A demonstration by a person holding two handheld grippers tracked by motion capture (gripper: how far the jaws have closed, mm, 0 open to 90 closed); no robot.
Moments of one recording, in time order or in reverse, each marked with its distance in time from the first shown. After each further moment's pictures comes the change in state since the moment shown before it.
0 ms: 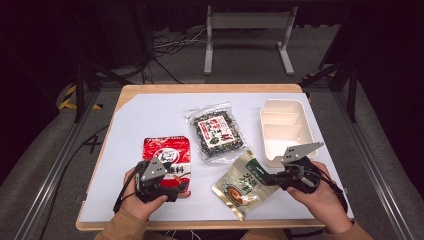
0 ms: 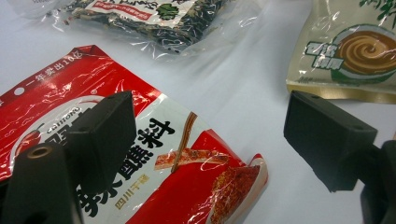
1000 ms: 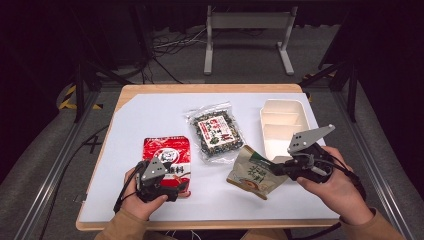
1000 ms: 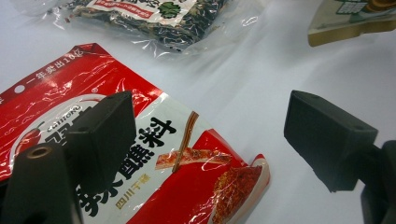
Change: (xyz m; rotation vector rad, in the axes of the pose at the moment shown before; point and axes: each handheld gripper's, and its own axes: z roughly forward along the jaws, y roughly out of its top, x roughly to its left) left arm 0.001 0.000 0.001 0.003 0.001 -0.006; right arm 0.011 0.040 -0.043 0.061 -0.055 -0.110
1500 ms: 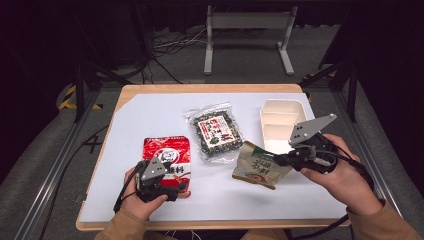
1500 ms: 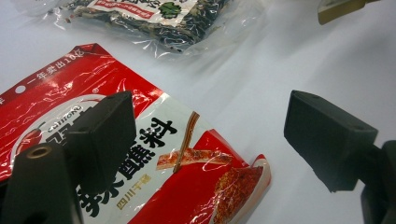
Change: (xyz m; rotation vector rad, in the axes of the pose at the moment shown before) left arm 0.001 0.000 0.000 0.000 0.003 -0.001; right arm -0.007 0.019 -0.016 0.039 -0.058 -0.086
